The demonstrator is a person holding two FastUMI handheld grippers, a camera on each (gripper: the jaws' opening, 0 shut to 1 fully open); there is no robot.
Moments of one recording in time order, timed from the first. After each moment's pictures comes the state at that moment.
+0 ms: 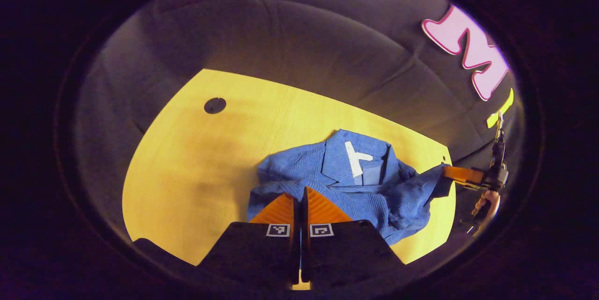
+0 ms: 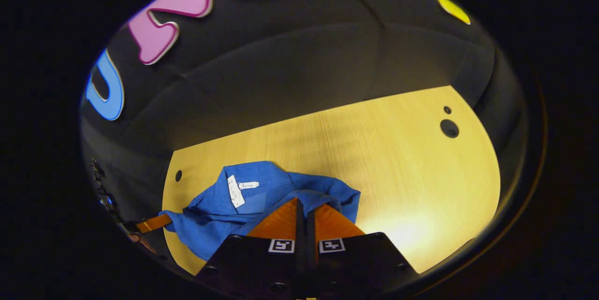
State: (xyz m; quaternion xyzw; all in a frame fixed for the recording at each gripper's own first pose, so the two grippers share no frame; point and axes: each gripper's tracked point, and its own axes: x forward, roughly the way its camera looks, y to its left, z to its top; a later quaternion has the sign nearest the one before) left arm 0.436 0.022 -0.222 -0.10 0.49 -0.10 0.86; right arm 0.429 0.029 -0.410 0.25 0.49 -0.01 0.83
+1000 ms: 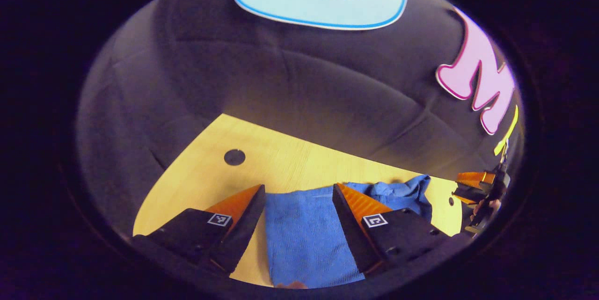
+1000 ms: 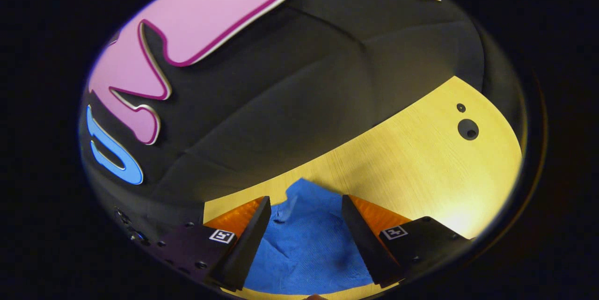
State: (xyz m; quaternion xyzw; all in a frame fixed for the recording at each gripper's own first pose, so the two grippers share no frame) left arm 0.473 0.034 -0.144 -0.05 0.33 -0.04 0.94; right arm 0.483 -0.002 -0.348 0.35 0.38 -0.02 0.86
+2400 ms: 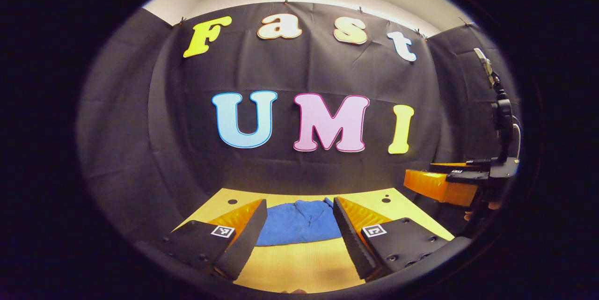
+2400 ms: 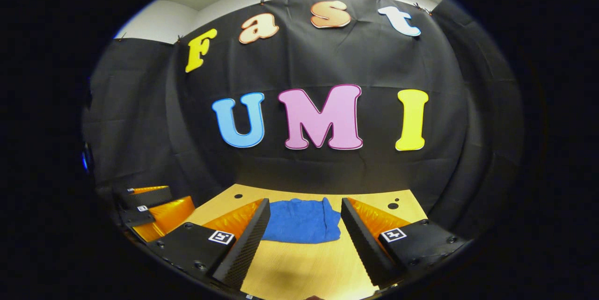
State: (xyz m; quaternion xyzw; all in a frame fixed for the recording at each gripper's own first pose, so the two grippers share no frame) left arm 0.010 -0.095 -0.016 0.05 0.05 -0.10 0.99; right arm 0.064 0.030 -0.051 0.09 0.11 0.08 0.99
